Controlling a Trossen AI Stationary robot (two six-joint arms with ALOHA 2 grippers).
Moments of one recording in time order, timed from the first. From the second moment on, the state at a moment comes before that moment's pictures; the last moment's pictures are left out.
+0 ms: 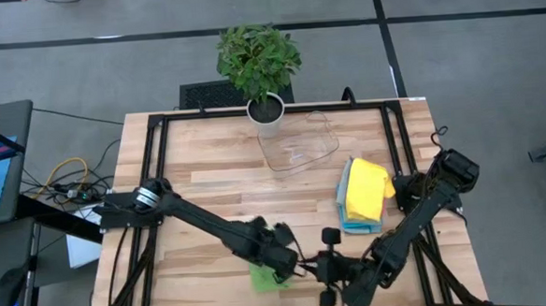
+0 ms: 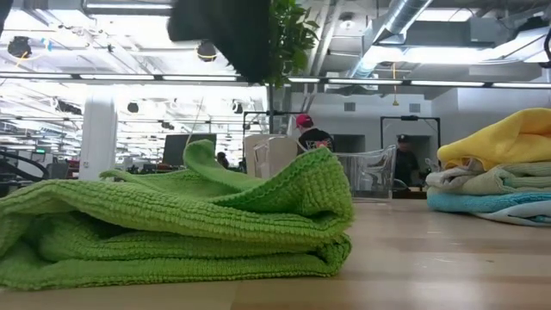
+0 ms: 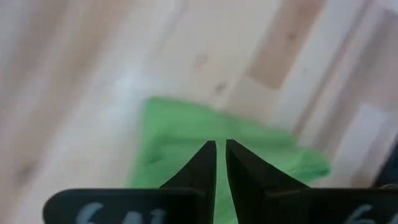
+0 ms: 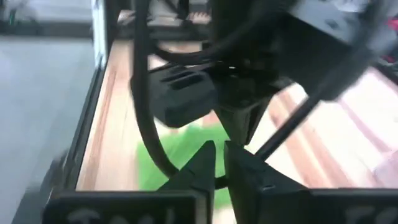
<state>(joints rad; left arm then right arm) -0.43 2.09 1.84 -0.99 -0.23 -0.93 0.81 1.78 1.26 -0.27 0.79 0.45</state>
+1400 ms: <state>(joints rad) -0.83 1.51 1.60 -1.16 -0.83 -1.32 0.57 2.15 1.47 -0.07 0.39 0.31</state>
